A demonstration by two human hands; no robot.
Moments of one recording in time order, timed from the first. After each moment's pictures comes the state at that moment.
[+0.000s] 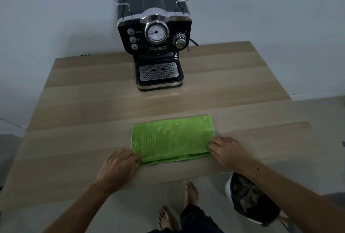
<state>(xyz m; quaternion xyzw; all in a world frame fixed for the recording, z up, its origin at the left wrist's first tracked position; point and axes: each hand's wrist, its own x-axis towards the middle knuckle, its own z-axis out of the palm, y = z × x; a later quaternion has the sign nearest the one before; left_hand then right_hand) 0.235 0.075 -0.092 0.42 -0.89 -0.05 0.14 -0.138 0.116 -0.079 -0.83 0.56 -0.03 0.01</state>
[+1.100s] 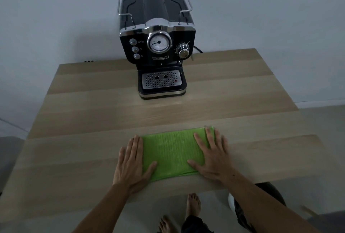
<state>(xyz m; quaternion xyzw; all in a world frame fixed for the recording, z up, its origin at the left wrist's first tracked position) 0.192 0.060 -0.120 0.59 -0.80 -0.13 0.02 -0.097 0.088 -0.101 -0.70 0.70 0.02 0.14</state>
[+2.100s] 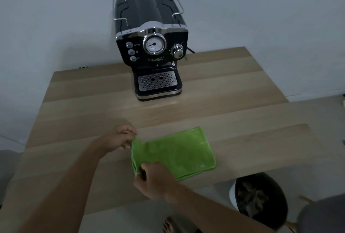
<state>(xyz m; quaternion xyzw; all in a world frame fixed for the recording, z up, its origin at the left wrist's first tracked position) 0.216 -0.037 -0.025 0.59 -0.58 -0.56 0.07 0.077 0.101 -0.030 -0.67 0.61 -0.14 0.40</state>
